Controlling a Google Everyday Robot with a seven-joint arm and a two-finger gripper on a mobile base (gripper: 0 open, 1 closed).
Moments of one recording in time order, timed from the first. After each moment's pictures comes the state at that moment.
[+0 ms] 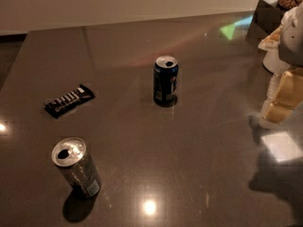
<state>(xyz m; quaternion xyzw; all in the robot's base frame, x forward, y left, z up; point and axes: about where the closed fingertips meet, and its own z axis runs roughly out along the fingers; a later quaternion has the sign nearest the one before) 0.438 -0.217 0.976 -0.60 0.78 -0.03 0.16</state>
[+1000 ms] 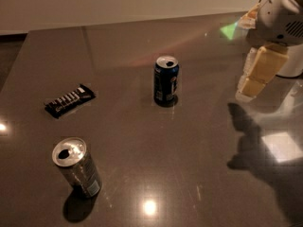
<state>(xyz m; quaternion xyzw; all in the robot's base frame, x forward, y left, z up) 0.482 -0.183 0.997 -0.63 0.75 -0.03 0.21</state>
